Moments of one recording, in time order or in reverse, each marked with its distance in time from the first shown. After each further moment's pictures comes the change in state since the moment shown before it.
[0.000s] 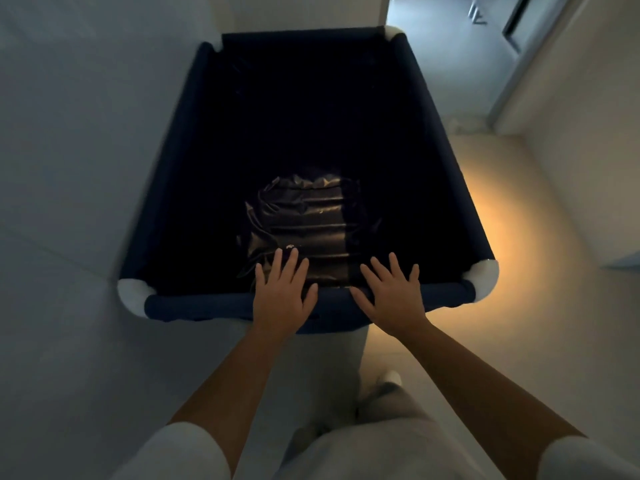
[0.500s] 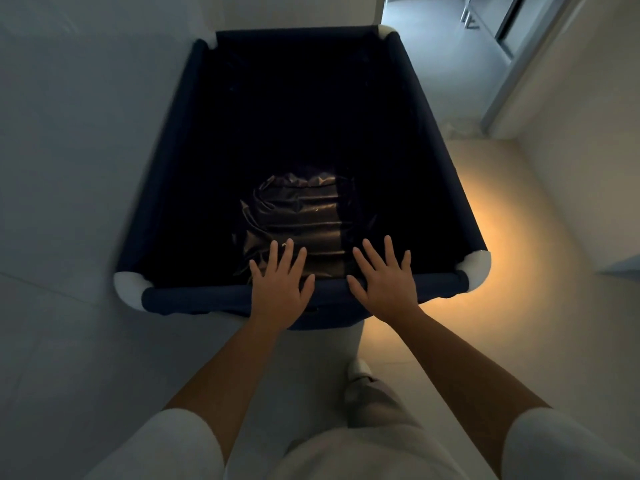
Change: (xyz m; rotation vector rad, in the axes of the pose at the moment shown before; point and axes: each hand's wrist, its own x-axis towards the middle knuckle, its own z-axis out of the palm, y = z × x) left_hand 0.050 -0.015 0.011 0.031 -0.105 -0.035; right_hand 0.052 0.008 -0.009 -0.020 0.065 -0.026
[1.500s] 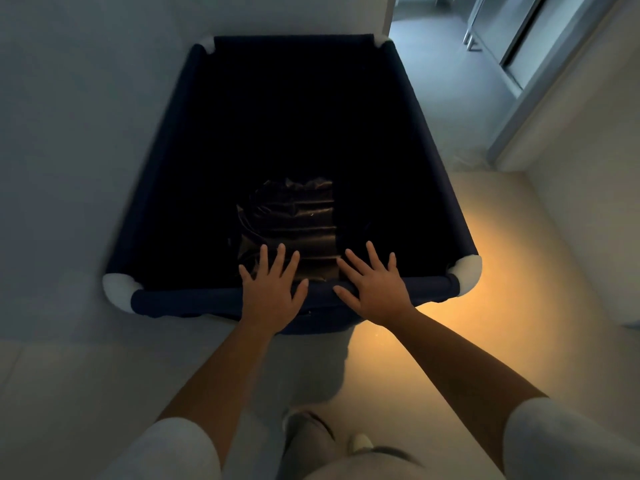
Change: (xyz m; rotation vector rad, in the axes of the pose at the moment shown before) left_hand 0.236 -0.052 -0.005 0.019 -0.029 -0.032; right_hand 0.241 0.054 -0.012 -0.069 -0.101 -0.111
